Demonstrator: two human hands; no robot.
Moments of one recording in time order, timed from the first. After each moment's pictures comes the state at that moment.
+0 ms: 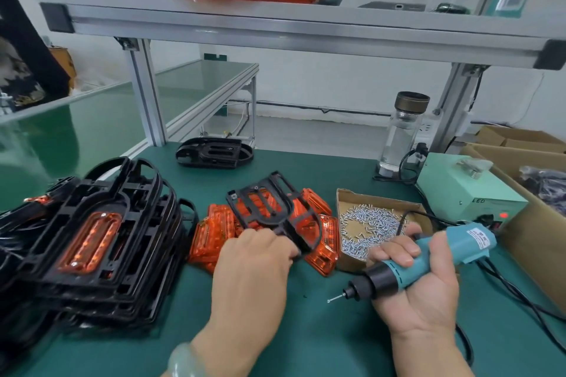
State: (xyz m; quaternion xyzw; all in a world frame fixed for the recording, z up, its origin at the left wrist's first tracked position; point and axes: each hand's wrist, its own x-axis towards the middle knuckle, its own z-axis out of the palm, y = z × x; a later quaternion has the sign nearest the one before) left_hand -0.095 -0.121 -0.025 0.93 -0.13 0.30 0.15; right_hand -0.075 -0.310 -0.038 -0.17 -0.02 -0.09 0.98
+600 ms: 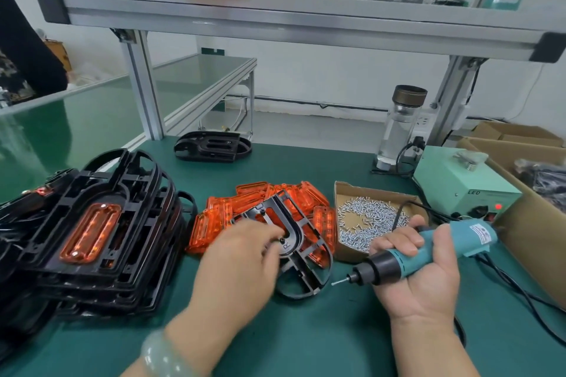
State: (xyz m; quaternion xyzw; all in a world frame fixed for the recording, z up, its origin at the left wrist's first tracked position) left_hand -0.097 -0.107 -0.025 0.93 -0.10 0.23 0.28; right_hand -0.076 -0.314 -0.035 -0.15 -0.01 -0.11 0.98
